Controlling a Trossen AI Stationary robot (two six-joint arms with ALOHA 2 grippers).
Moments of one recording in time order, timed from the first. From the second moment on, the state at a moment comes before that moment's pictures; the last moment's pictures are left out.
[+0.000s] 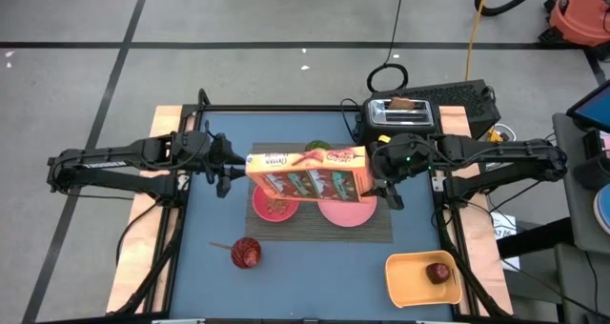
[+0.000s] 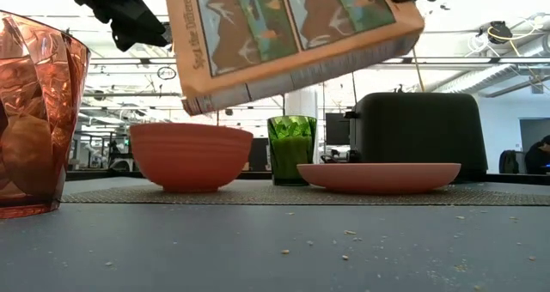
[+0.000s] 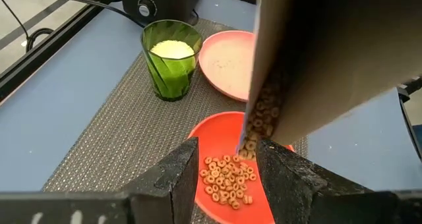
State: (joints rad) left arm 0.12 0.79 0.77 -0.55 0.02 -0.21; right arm -0.03 1.04 0.98 -0.63 -0.22 -0.10
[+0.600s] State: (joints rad) left arm 0.12 0.79 0.77 -0.55 0.02 -0.21; right arm -0.03 1.03 0.98 -0.63 -0.23 -0.09
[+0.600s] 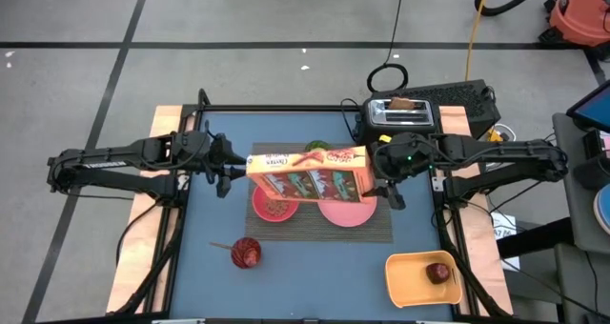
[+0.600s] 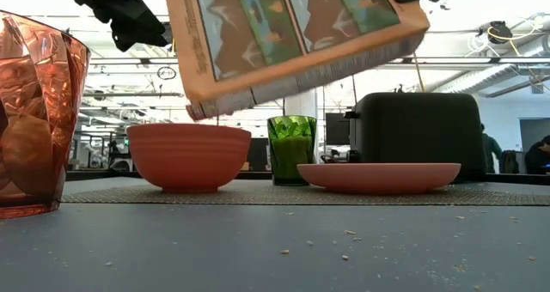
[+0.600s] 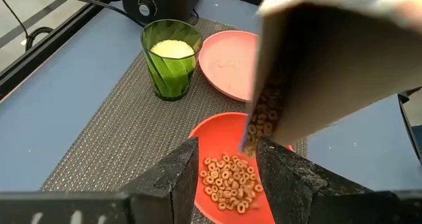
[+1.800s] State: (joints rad) left arm 0.12 0.79 0.77 -0.55 0.02 -0.21; right arm -0.03 1.03 0.98 -0.64 -0.24 -0.09
